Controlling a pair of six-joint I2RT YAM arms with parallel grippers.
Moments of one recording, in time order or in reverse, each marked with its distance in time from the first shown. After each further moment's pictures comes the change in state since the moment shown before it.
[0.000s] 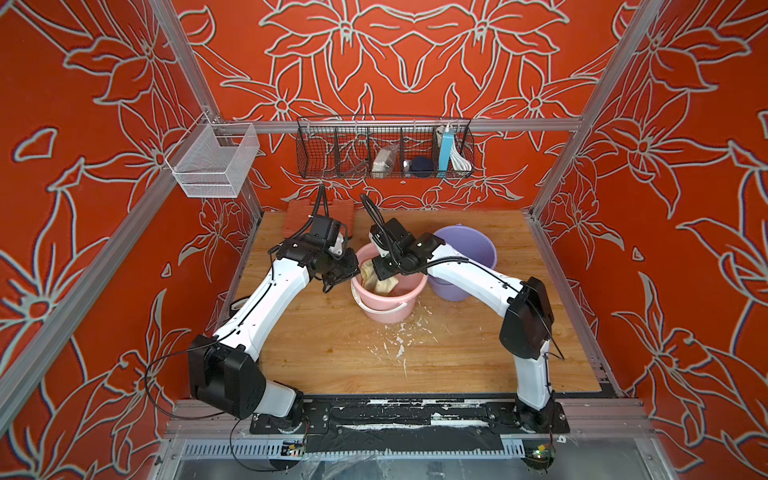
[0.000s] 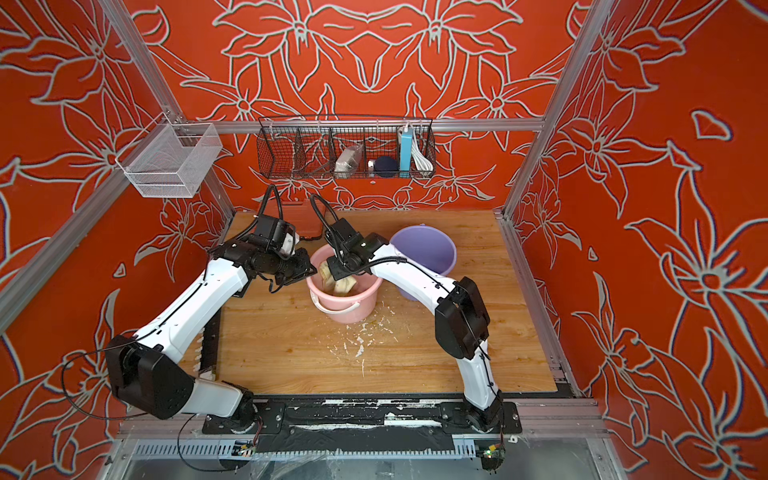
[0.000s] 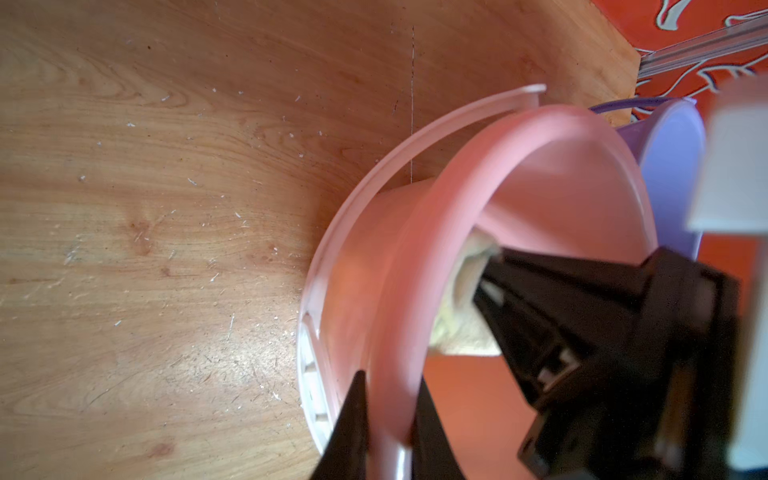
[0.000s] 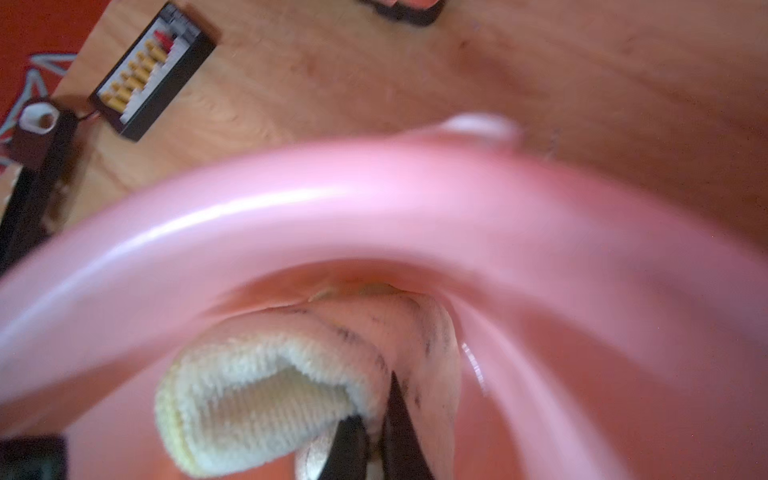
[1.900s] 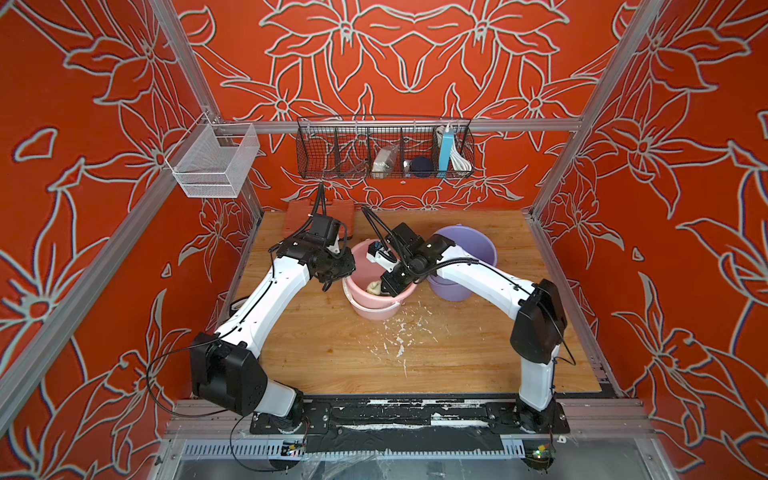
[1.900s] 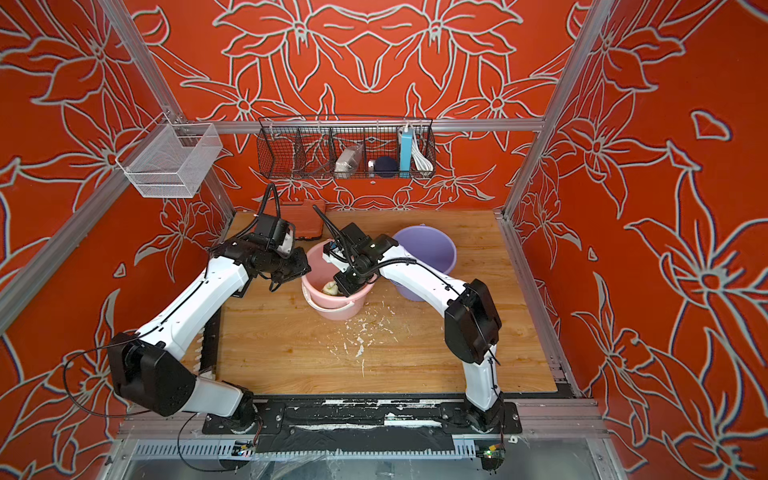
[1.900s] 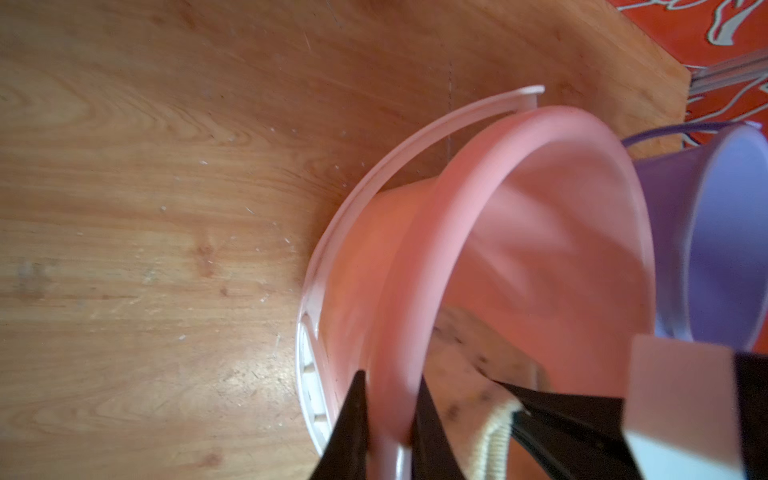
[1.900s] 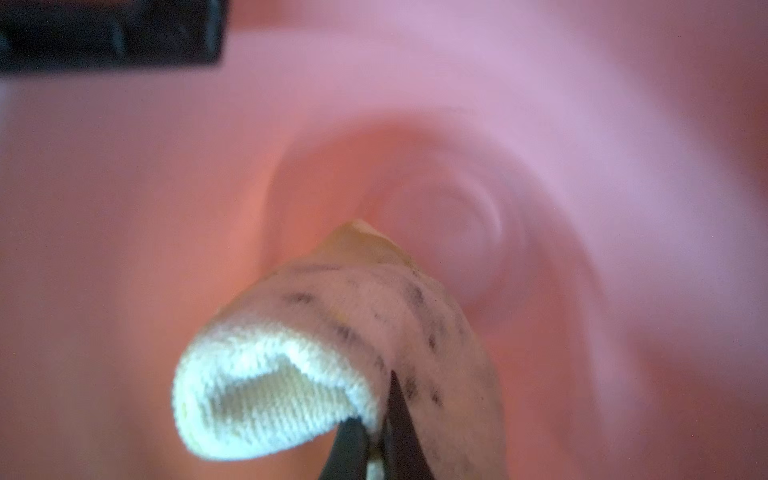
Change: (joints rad) left arm 0.016 0.021 0.023 0.002 -0.135 0.046; right arm -0.022 -0.085 -0.105 -0.165 -0.331 -0.296
